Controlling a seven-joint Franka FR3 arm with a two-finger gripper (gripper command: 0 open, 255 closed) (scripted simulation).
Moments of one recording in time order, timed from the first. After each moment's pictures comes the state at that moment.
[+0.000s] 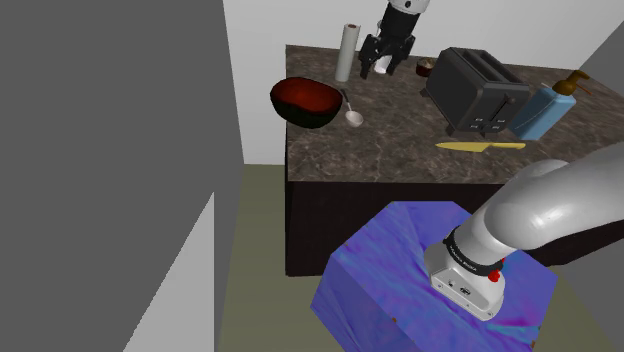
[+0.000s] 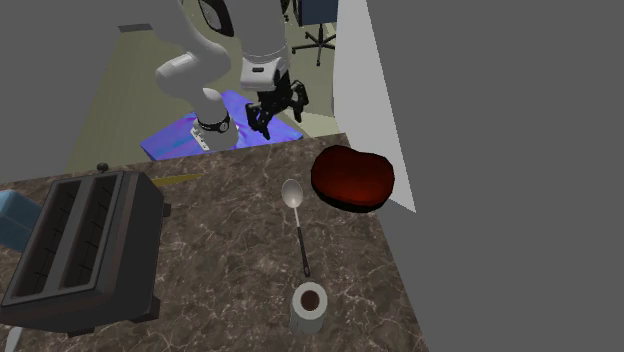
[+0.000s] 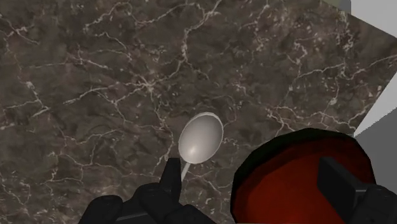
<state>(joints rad) -0.09 -0.41 -0.01 -2.24 0.03 1.92 0.12</state>
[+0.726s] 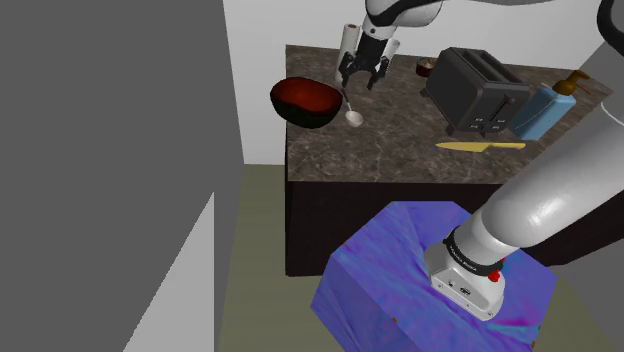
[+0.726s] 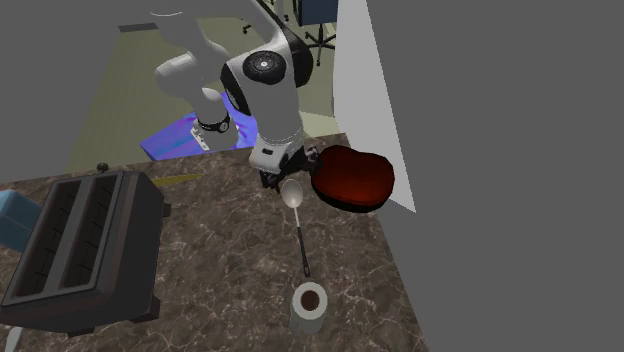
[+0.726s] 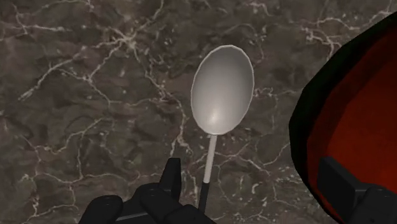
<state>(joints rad) -0.14 -0.03 -0.06 -2.08 0.09 2.10 0.24</state>
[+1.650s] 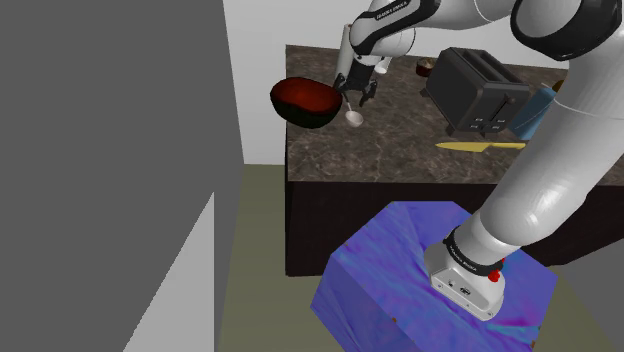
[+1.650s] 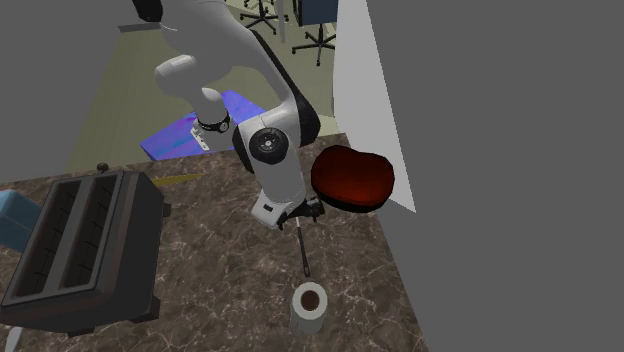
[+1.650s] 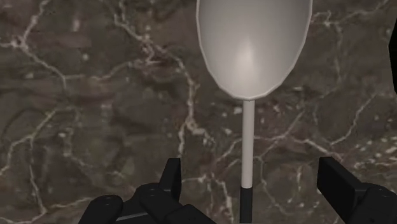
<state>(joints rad) -0.18 0.25 -0.09 -1.99 0.18 2.25 0.28</state>
